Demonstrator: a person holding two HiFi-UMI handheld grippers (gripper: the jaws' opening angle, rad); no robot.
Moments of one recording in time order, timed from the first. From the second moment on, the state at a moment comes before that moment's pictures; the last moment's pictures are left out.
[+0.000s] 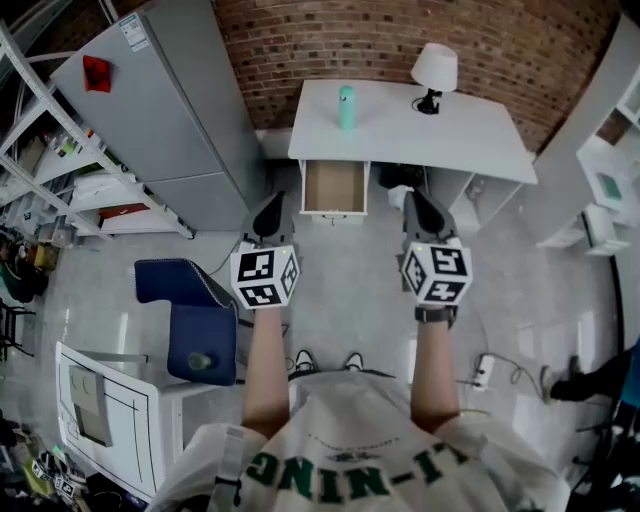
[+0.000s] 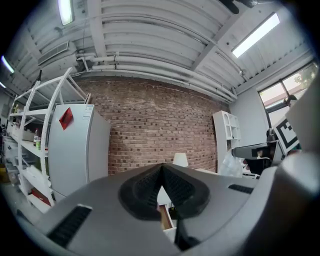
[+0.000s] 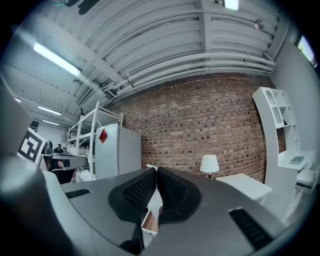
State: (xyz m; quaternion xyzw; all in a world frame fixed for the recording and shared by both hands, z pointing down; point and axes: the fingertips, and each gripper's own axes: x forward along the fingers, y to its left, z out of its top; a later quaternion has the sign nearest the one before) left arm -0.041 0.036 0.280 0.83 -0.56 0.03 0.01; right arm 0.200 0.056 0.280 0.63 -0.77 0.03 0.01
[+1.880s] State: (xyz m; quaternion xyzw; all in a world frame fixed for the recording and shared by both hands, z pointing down) left arm -0.066 -0.150 0.301 0.86 -0.50 0.01 0.03; right arm 0.129 -0.125 0.312 0.63 -0.78 0.04 0.02
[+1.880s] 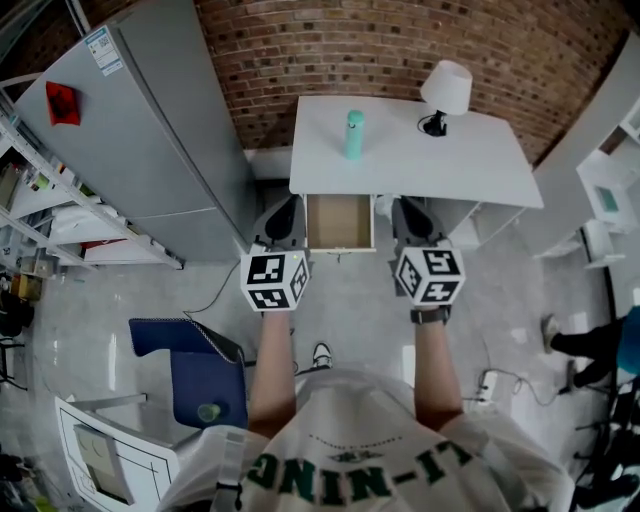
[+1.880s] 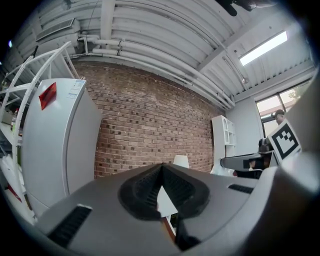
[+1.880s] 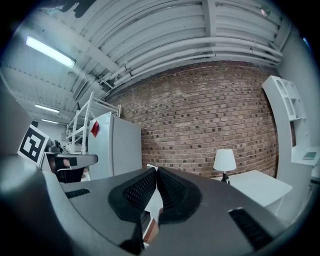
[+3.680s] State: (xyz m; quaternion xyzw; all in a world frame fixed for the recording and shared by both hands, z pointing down) left arm -0.036 -0.303 0.549 0.89 -0.44 0.08 0.09; right arm 0.087 -0.279 0.597 0.56 -0.79 0.19 0.16
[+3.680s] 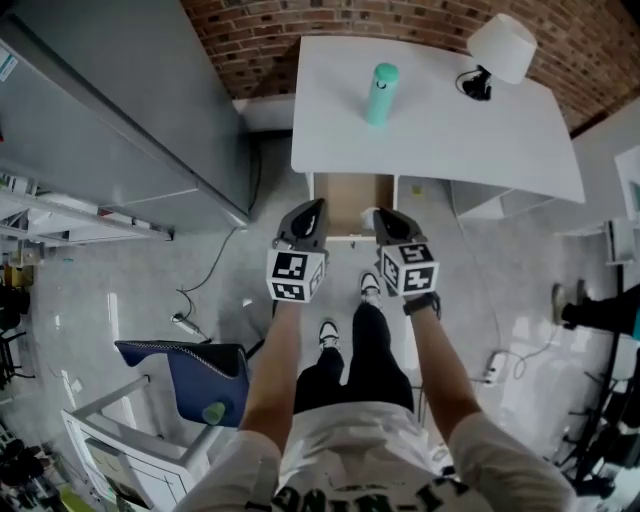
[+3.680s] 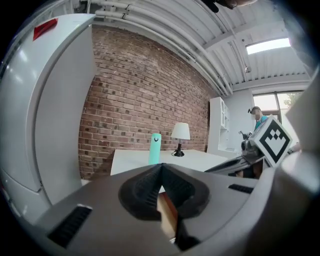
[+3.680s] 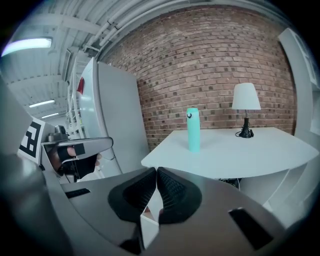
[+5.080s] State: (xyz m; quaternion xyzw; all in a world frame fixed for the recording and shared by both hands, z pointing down) left arm -0.007 -0.356 0.735 0.91 -0.39 0.07 0.08; right arm 0.082 -0.379 0.867 0.43 -0.82 0.16 0.35
